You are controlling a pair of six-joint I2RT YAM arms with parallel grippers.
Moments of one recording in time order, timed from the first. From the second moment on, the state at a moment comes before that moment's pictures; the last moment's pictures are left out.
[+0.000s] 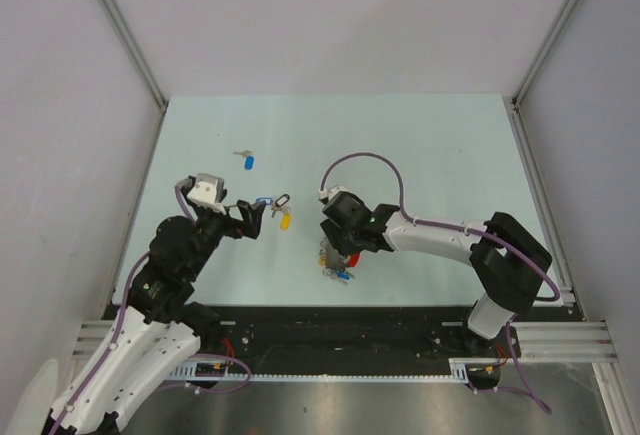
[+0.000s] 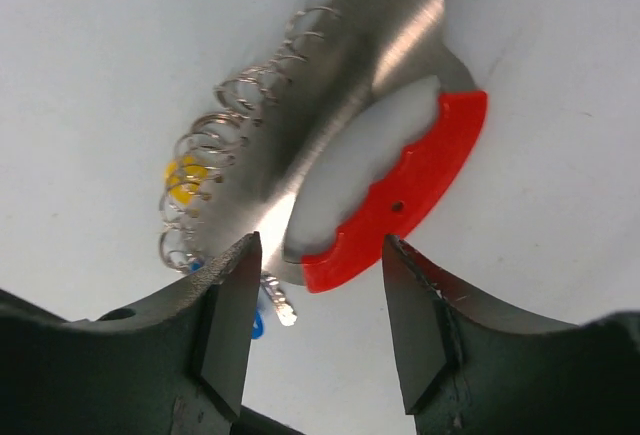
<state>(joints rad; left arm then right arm) -0.51 0.47 0.61 -0.25 -0.15 -0.11 0.96 1.65 1.04 -0.44 0.18 0.36</state>
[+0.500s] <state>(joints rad) -0.50 0.39 0.60 -0.25 -0.17 -0.11 1.05 1.82 1.23 -0.45 0.17 0.23</state>
